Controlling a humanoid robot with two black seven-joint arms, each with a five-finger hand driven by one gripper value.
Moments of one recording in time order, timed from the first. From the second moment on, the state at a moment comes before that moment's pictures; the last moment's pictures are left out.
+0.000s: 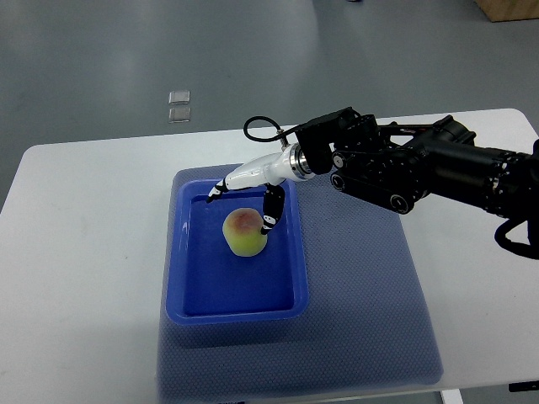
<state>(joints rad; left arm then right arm) -0.04 0.00 -0.04 -0.14 0.01 -0.03 0.12 1.33 0.00 -0.12 0.69 -1.27 0.31 0.35</state>
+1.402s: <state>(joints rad) -0.04 0.00 -0.04 -0.14 0.01 -0.03 0.12 0.88 -0.23 0.59 0.50 -0.07 0.03 0.28</state>
